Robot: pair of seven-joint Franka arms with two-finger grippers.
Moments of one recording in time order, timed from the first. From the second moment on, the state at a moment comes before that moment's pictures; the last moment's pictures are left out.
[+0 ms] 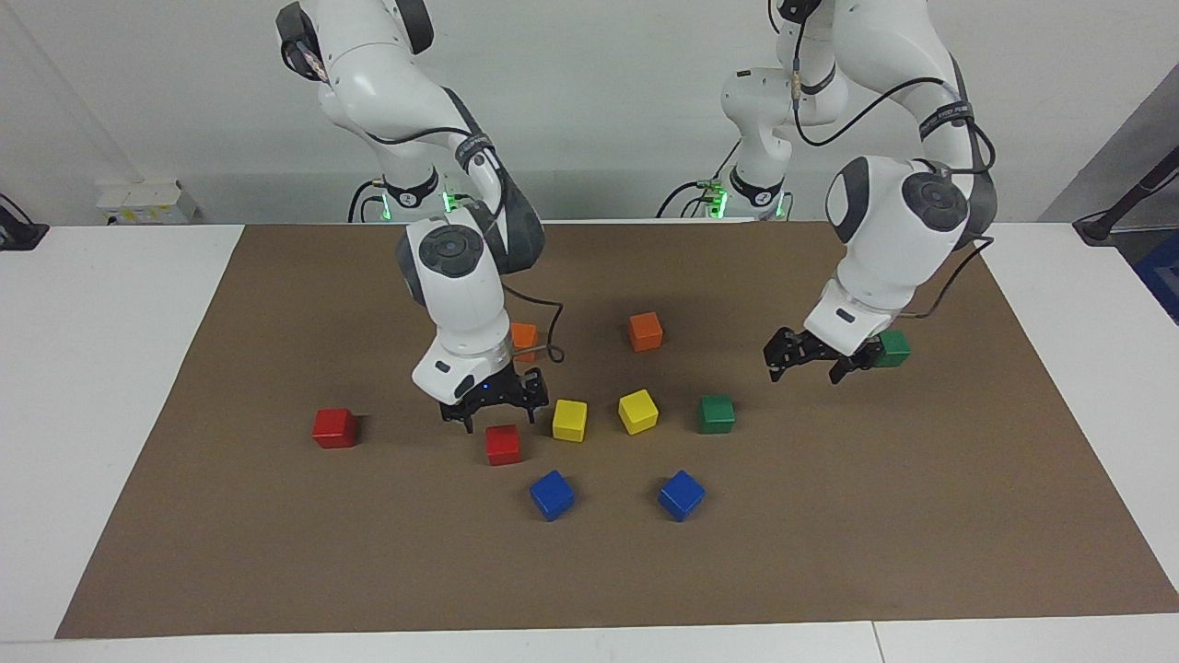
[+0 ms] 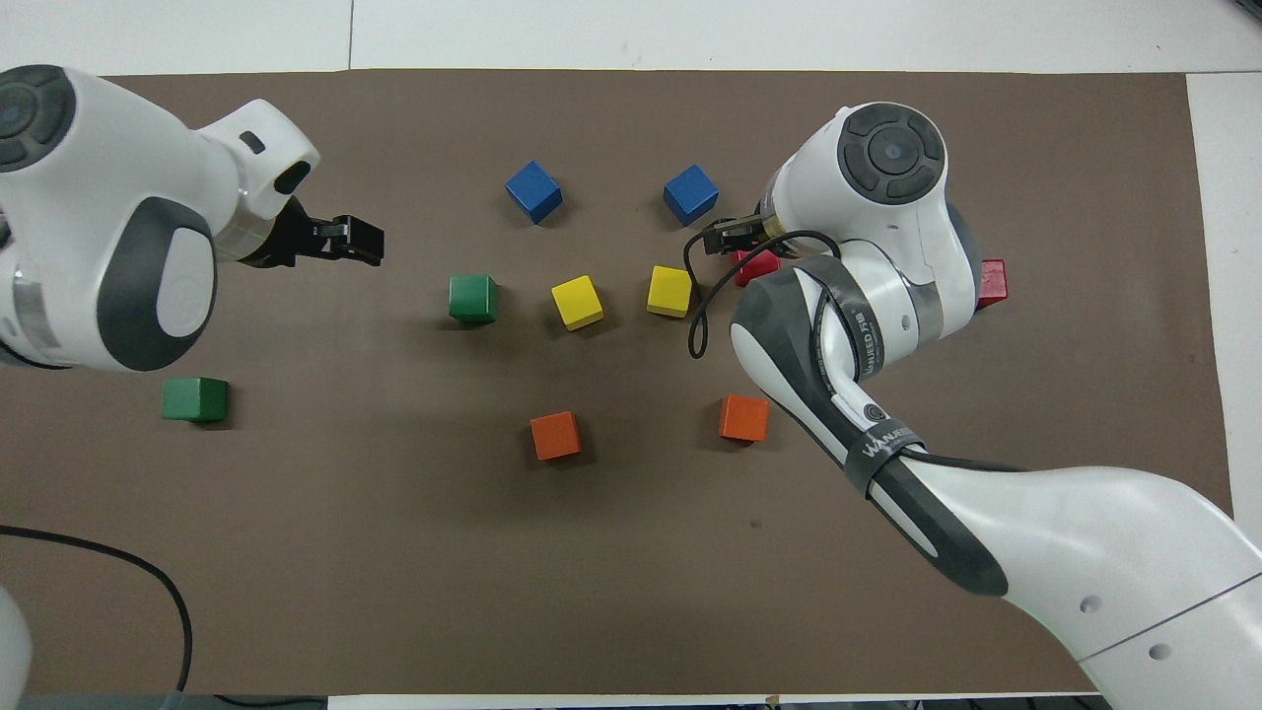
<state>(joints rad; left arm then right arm) -0.18 0.30 -0.08 -1.66 -0.07 2.01 -0.14 0.20 0.50 0.18 -1.58 -0.10 2.20 0.33</state>
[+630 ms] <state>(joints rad) -0.28 0.48 -0.08 -1.61 -0.01 2.13 -0.16 0.19 0.54 0.17 -1.57 -0.11 2.21 0.35</state>
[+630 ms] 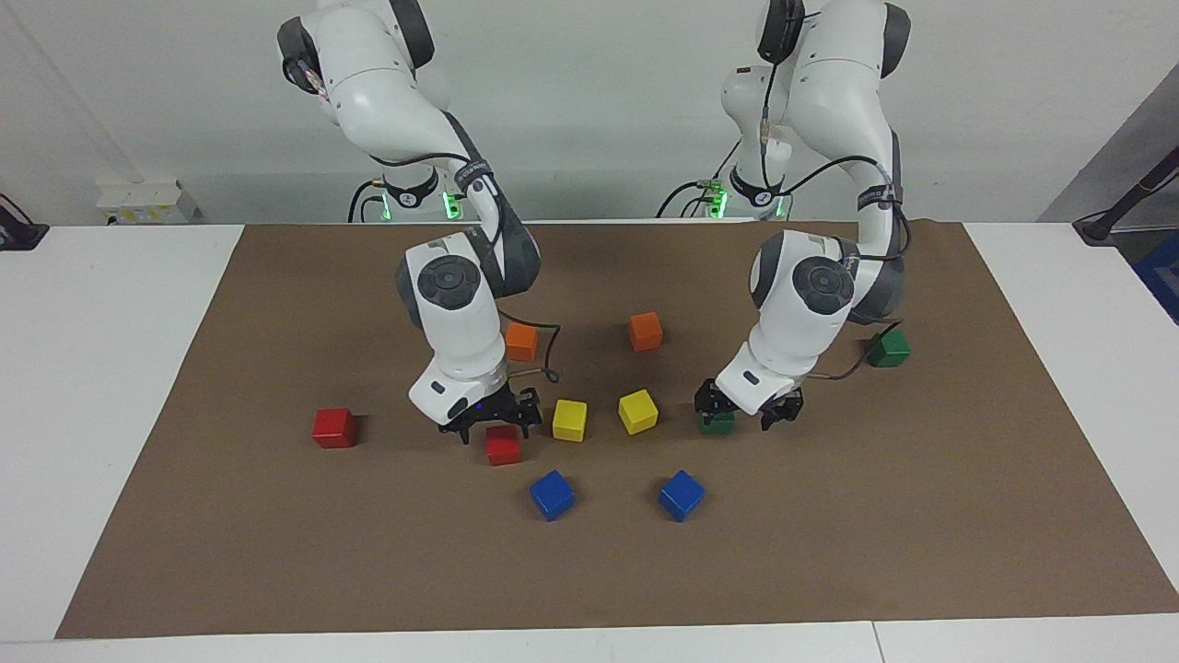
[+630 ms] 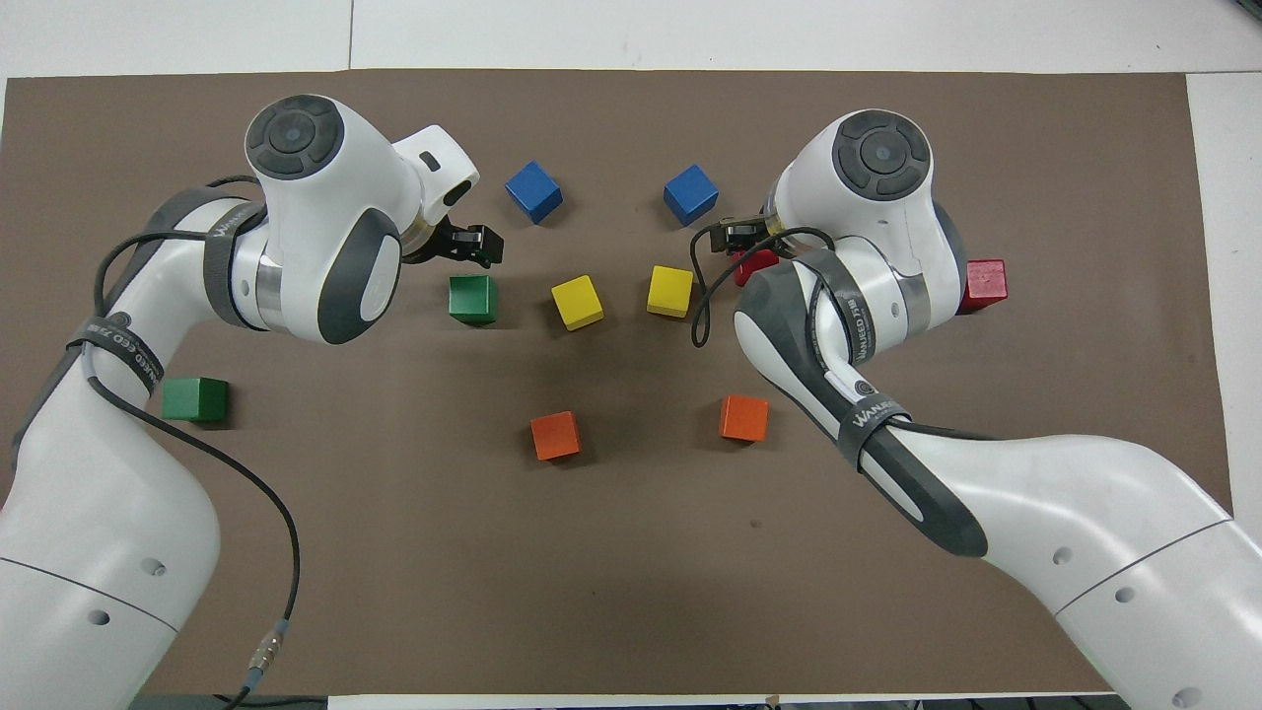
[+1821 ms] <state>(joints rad) -0.31 0.47 -0.08 -1.77 0.00 2.26 -0.18 0.17 0.50 0.17 -1.61 -0.12 2.17 0.36</state>
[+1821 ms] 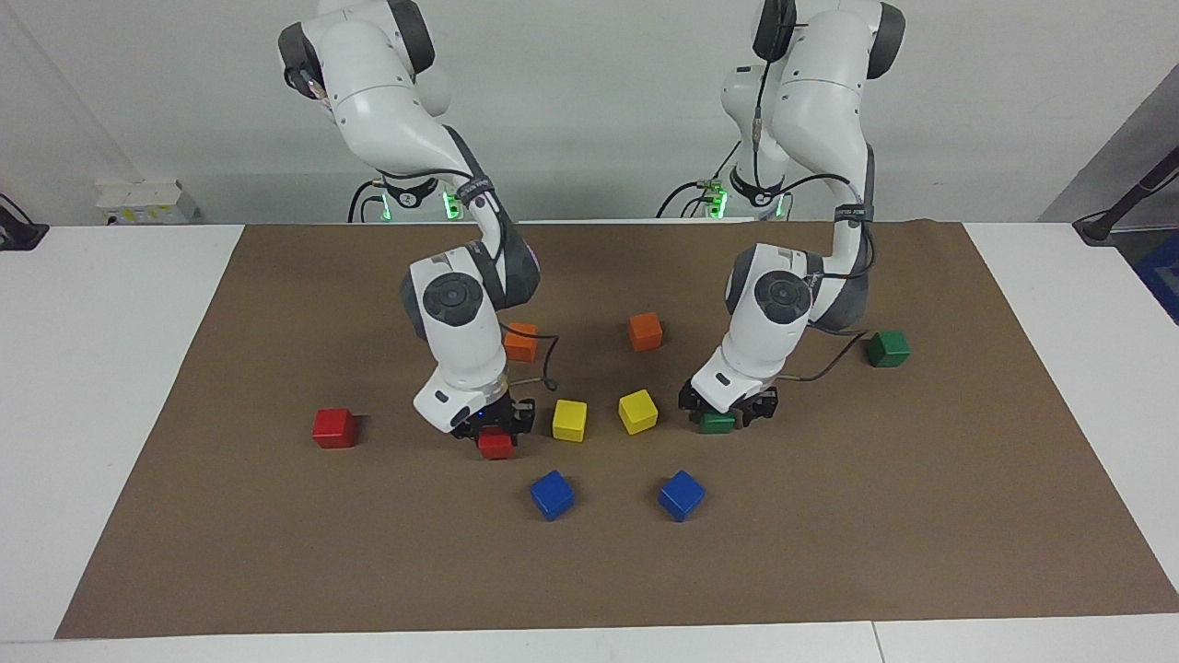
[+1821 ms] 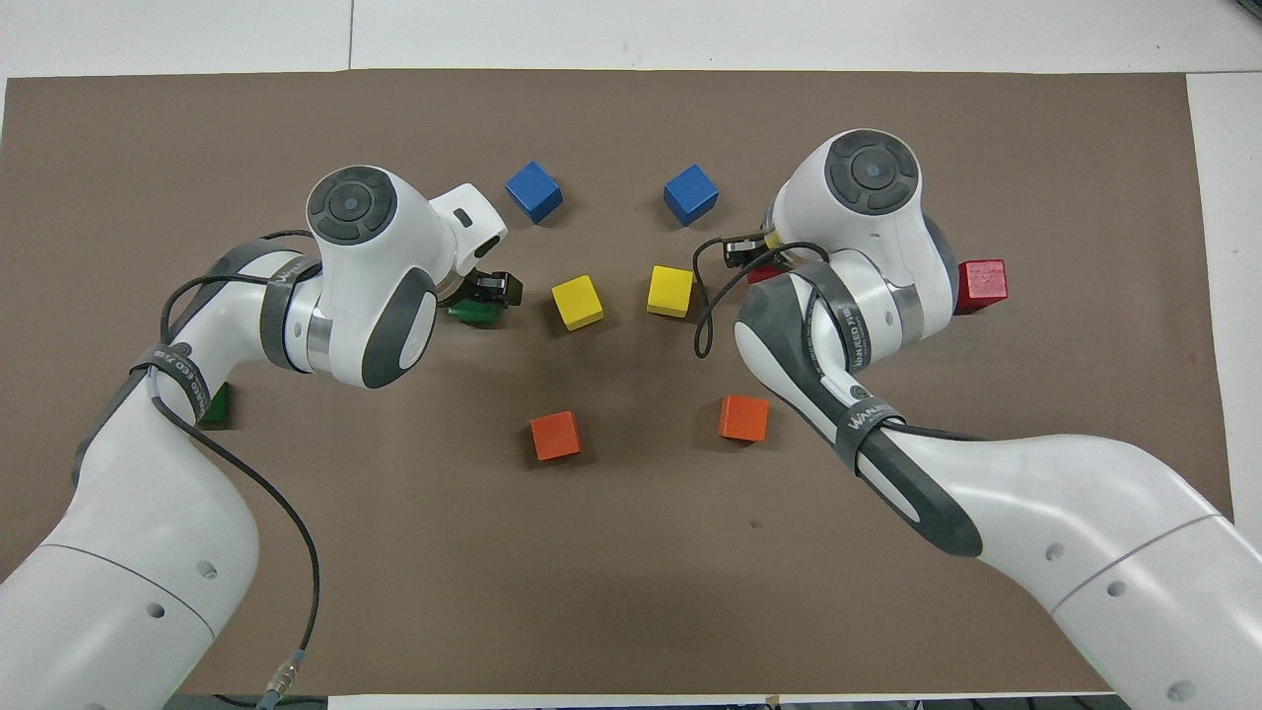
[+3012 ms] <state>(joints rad) 0.05 0.08 -0.05 -1.77 0.00 1.79 0.14 -0.19 0.29 0.17 -1.83 -0.02 2.24 -0.10</state>
